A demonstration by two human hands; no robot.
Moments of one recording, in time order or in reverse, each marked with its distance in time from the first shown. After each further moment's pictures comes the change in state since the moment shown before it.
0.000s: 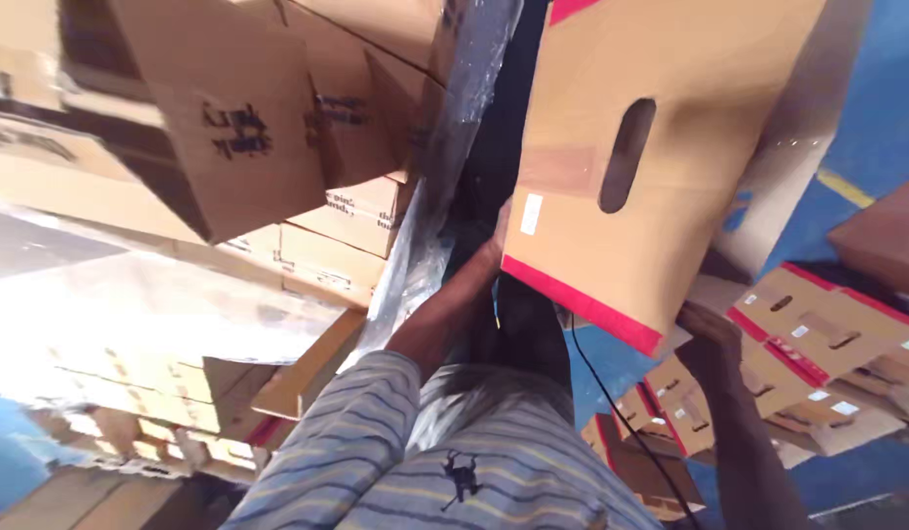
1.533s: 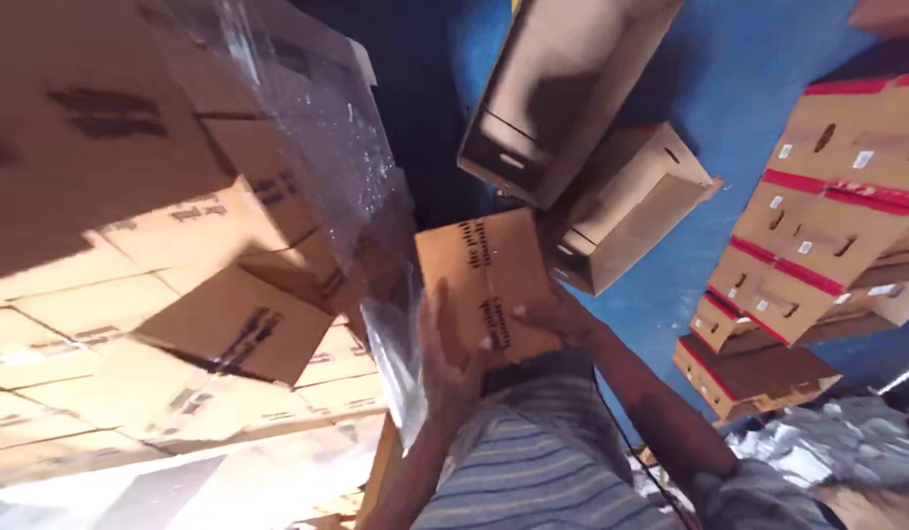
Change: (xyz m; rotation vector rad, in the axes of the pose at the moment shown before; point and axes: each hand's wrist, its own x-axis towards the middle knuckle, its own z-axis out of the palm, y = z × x) left_hand -0.072 0.023 0.067 1.550 0.037 0.358; right_hand 0.113 -0.063 0.073 1.687 -0.055 0.916
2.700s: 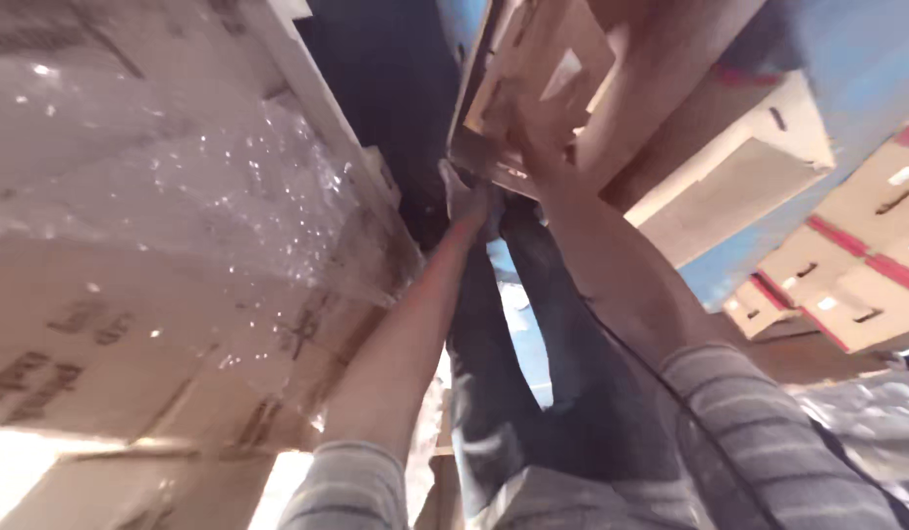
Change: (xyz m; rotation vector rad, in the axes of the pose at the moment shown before) left_hand 0.333 -0.220 0.180 0.156 -0.137 -0.665; right_hand 0.449 -0.022 -0.132 -0.670 0.967 0.294
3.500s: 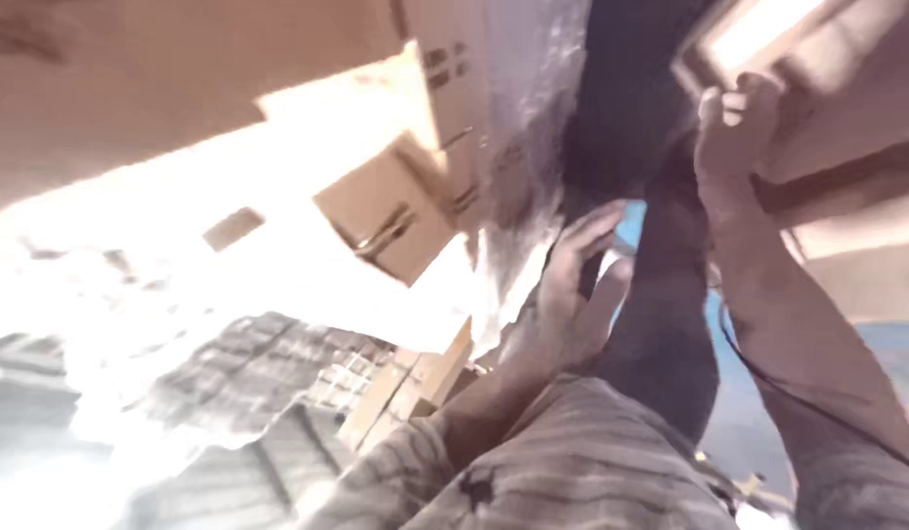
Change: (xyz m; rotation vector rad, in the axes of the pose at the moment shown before) left_hand -0.342 -0.021 -0.127 -0.405 0.284 0.623; right_hand -0.142 0.093 -0.022 0.222 -0.215 -0.749
